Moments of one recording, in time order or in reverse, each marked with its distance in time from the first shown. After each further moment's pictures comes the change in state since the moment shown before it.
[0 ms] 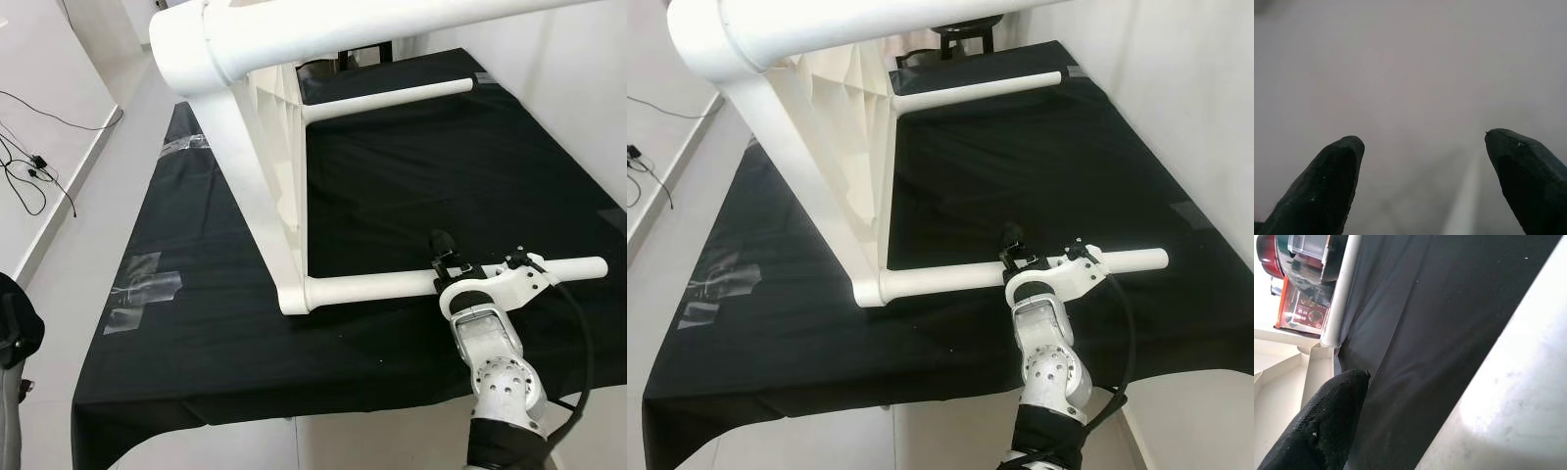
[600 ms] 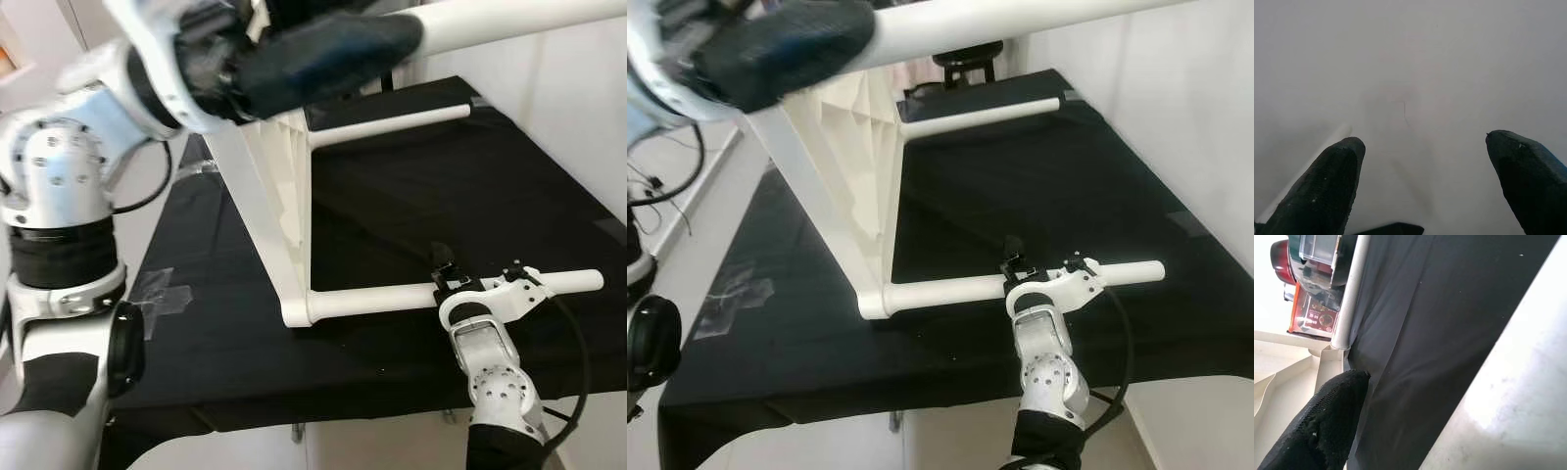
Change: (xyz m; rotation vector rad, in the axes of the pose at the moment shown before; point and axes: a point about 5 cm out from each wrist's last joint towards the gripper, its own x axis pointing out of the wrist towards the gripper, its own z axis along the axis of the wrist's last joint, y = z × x) left arm 0.037 -0.057 -0.103 -0.547 0.048 -0.503; right arm 0.006 -0.005 -0.001 0.010 -0.007 0.007
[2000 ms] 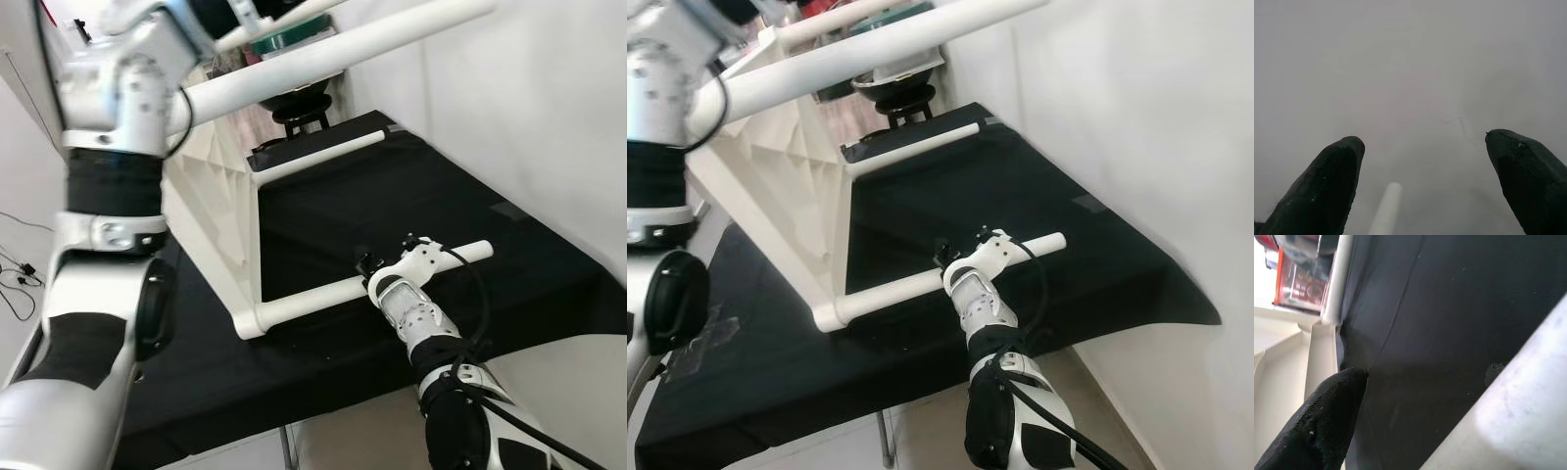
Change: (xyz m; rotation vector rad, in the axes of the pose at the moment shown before) left arm 0.029 0.066 -0.005 0.307 0.009 0.350; right arm 0.062 0.029 -0.066 -0.165 0.270 -0.094
